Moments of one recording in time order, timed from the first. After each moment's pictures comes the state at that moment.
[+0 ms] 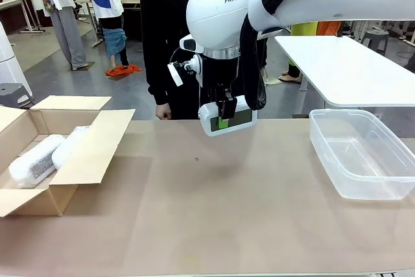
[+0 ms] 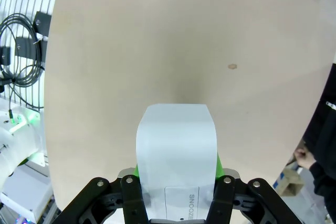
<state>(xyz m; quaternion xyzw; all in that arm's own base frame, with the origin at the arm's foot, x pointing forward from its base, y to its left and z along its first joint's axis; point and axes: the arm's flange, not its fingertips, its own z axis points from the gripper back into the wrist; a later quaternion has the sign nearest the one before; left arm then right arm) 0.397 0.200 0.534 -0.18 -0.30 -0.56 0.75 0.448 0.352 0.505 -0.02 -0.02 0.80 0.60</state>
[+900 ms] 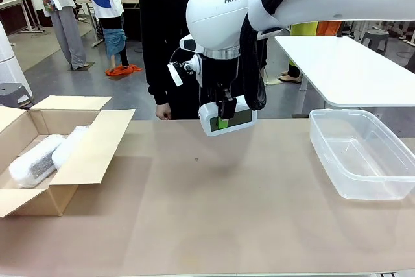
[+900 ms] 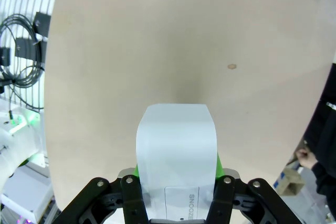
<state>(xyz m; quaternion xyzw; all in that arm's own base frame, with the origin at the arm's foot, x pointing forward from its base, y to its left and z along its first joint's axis) 0.397 0.200 0.534 -0.18 -0.30 -0.56 0.75 0.449 0.353 0.505 -0.02 -0.02 0.80 0.60</state>
